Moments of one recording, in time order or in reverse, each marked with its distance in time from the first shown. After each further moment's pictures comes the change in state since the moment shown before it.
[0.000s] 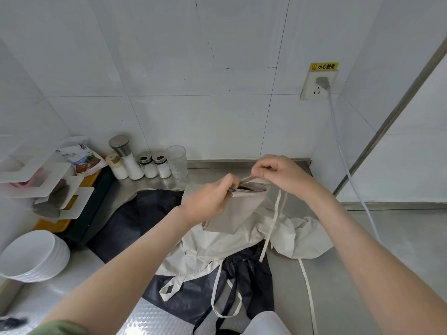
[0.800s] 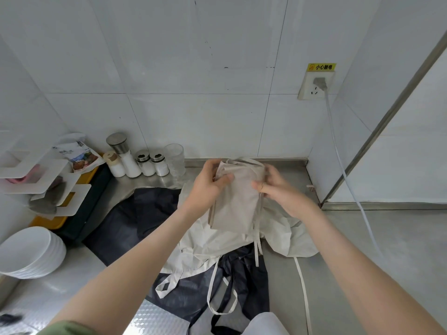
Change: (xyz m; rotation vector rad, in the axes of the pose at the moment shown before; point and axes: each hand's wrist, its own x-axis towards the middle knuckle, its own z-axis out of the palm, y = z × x) left_hand 0.015 0.004 0.011 -0.806 0.337 -0.437; right_hand -0.014 0.040 0.028 0.582 0.005 0.238
